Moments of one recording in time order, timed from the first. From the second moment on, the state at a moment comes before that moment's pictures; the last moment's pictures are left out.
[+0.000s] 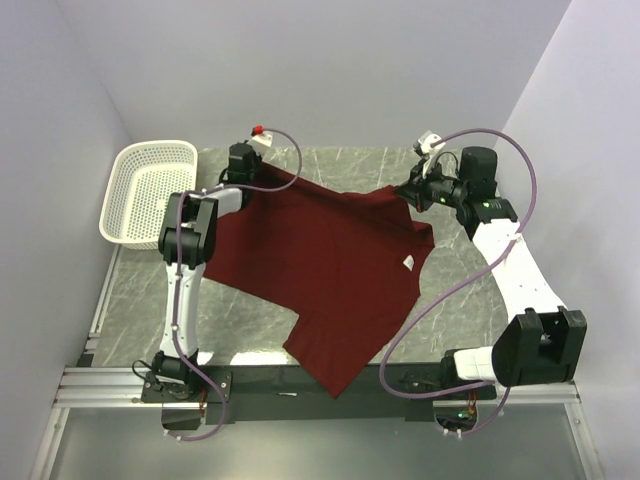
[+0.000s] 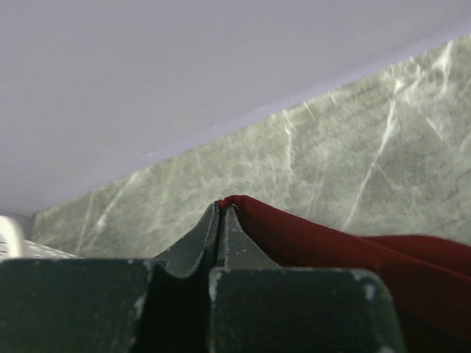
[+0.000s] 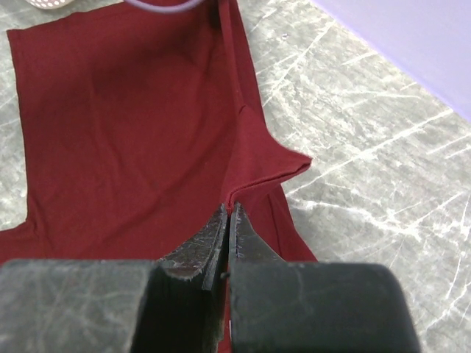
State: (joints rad) left arm -0.20 2.42 1.69 0.50 -0.26 0.47; right arm 0.06 1.32 1.17 -0.30 -0.74 -0.32
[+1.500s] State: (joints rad) left arm -0.20 2.25 1.46 0.64 -0.30 0.50; right arm 0.06 1.28 1.12 -0.37 -0.67 -0.39
